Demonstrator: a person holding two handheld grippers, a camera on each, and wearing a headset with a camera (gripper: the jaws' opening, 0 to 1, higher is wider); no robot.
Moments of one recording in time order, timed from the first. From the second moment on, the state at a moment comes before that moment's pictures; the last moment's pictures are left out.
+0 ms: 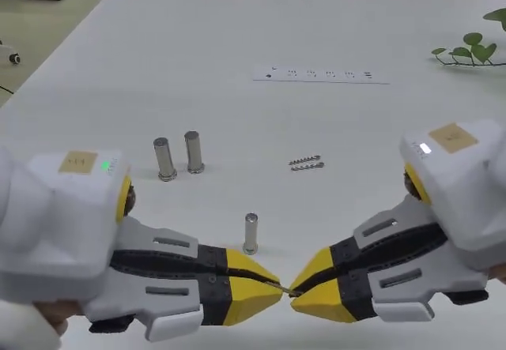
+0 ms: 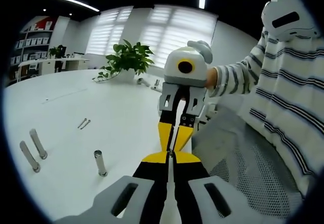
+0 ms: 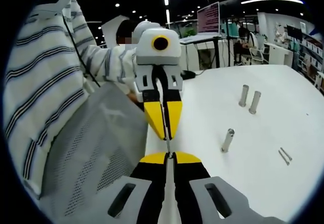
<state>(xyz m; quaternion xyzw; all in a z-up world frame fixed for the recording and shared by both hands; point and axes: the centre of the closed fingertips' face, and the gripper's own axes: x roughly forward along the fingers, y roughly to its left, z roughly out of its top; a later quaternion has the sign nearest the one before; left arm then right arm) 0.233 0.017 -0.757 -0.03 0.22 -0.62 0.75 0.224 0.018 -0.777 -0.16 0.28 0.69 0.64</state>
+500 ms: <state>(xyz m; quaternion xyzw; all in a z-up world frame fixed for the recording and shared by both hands) 0.241 0.018 -0.762 -0.08 0.23 -0.59 0.77 0.235 0.014 -0.777 -0.21 0.26 0.68 0.66</state>
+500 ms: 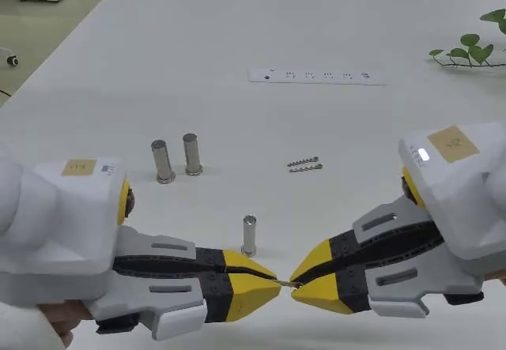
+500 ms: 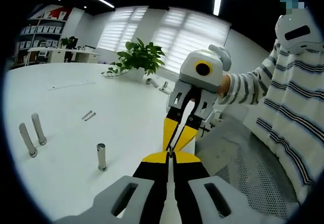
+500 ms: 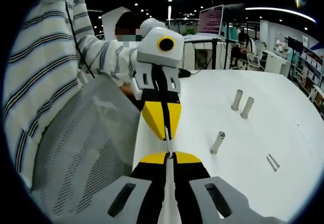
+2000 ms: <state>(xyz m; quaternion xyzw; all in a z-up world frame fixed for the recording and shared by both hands) 0.218 0.020 -0.734 -0.01 0.16 -0.66 0.73 0.209 0.017 -0.747 0.01 0.33 0.72 0.61</state>
